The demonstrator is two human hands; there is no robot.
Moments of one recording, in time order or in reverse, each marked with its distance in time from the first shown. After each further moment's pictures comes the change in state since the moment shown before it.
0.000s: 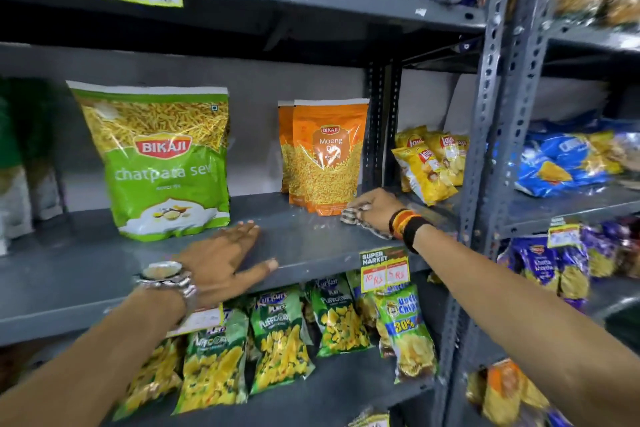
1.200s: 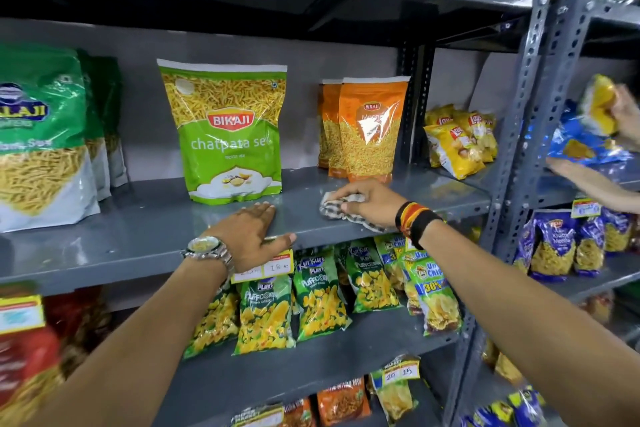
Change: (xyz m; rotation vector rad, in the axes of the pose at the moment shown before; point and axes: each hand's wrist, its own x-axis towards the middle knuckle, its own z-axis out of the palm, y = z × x) left_hand -0.054 -0.054 0.007 -0.008 -0.030 -0.023; right_hand -0.088 -0.103 0.061 0.129 -0.194 -0.204
